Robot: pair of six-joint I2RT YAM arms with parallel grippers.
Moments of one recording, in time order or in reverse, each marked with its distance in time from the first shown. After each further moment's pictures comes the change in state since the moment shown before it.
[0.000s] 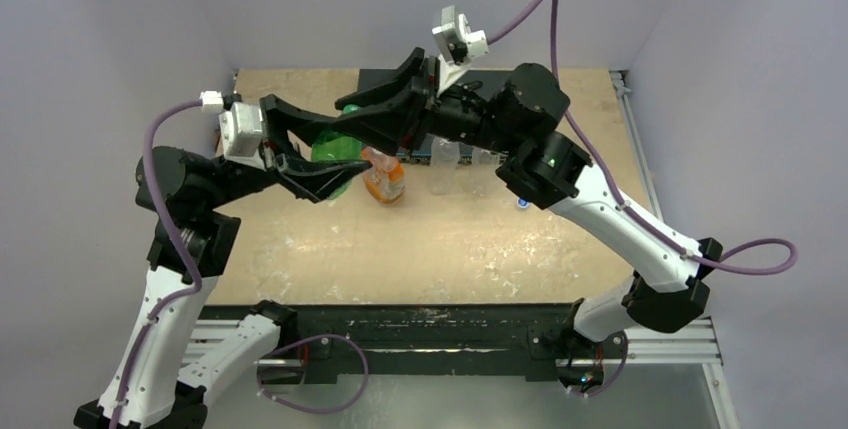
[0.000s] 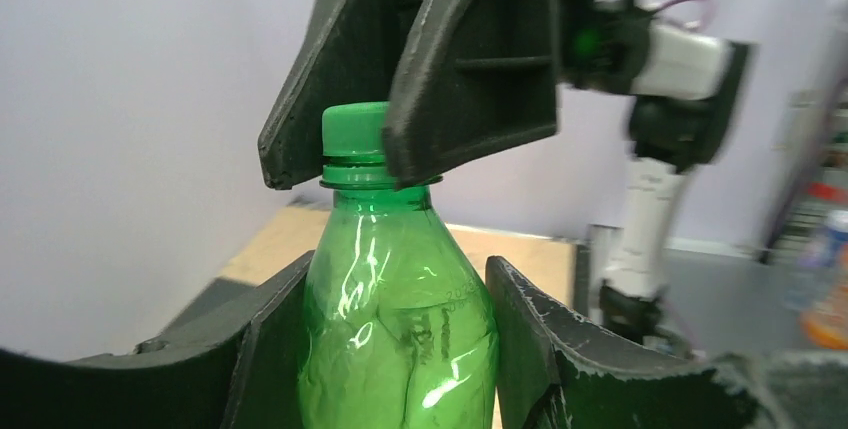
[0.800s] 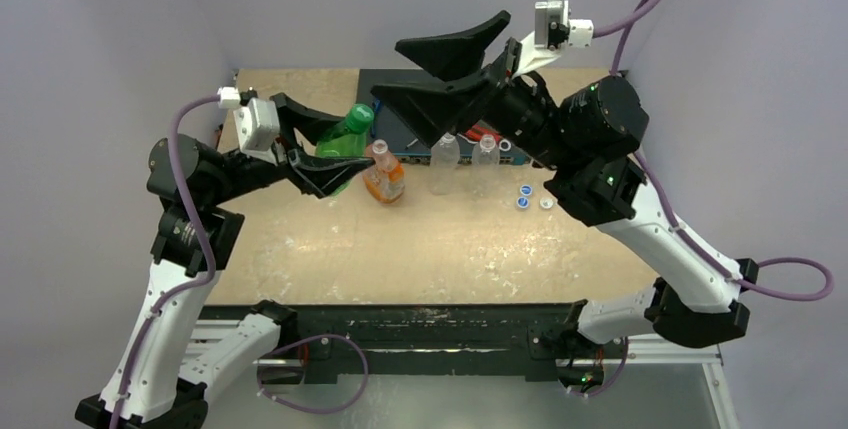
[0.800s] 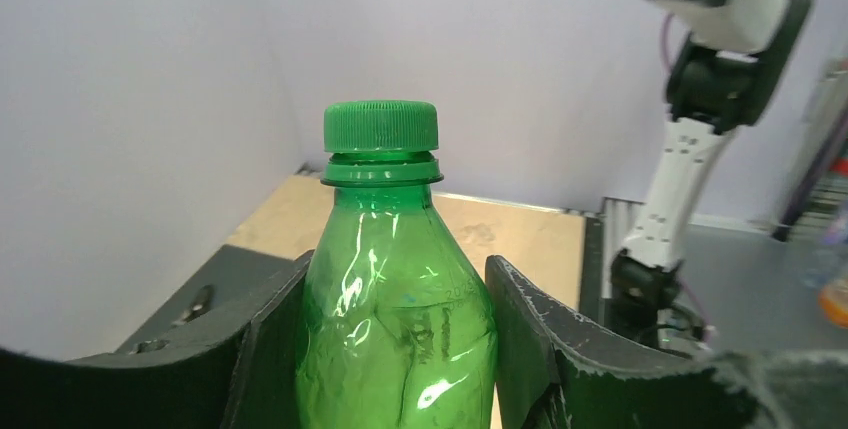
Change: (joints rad) left arm 0.000 0.029 0.012 -0.013 0.105 -0.045; right arm -0.016 -0.147 -0.045 0.094 0.085 0.022
